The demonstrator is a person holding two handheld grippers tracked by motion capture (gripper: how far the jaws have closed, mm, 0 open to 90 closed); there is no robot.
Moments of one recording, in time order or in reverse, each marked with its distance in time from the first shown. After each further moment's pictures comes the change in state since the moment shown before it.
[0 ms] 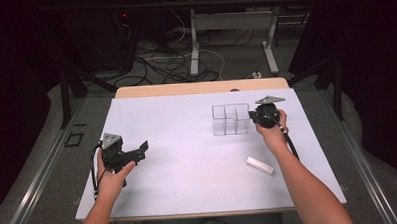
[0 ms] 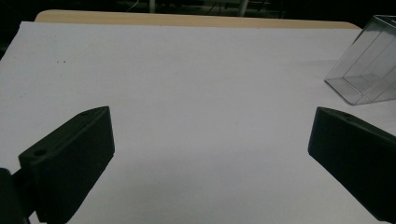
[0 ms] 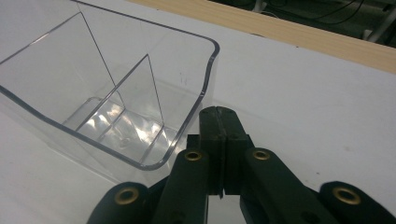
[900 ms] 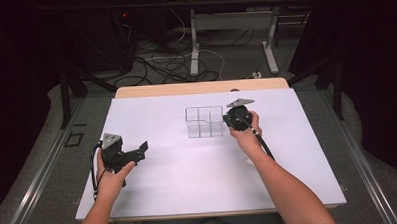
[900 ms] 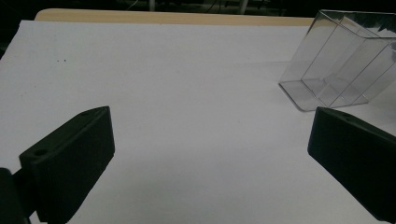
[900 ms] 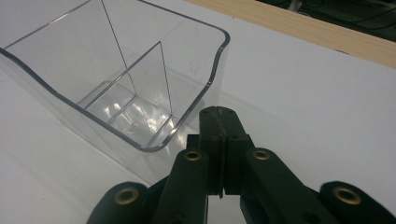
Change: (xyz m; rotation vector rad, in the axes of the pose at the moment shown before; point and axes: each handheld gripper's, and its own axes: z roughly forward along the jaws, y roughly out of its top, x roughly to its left) left arm 0.001 -0.001 0.001 0.009 -0.002 0.008; right arm 0.074 0.018 0.027 0.027 0.079 -0.058
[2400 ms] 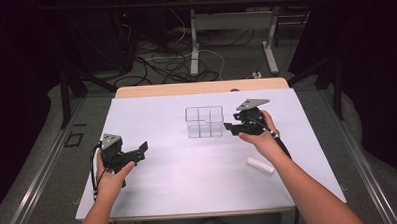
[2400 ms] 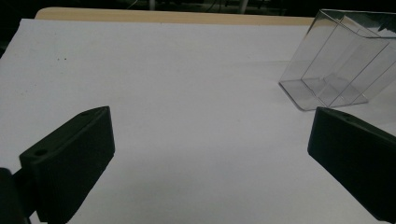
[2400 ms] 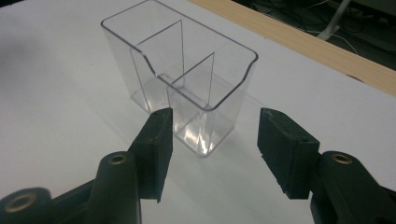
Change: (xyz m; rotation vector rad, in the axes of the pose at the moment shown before) left arm 0.001 -0.001 -0.001 0.006 0.000 -0.003; right arm -0.001 0.004 -0.068 -0.026 0.150 -0.118
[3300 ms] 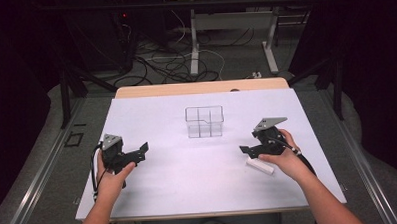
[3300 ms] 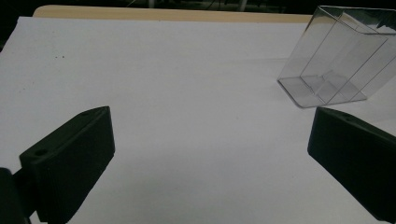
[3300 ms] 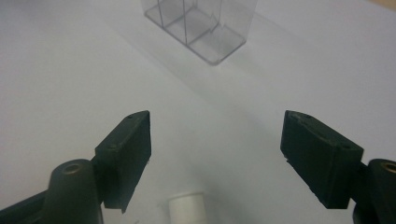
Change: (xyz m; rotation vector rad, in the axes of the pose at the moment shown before) left arm -0.002 -0.001 -0.001 0.002 0.001 0.003; right arm -0.006 -0.061 -0.038 0.126 0.060 -0.017
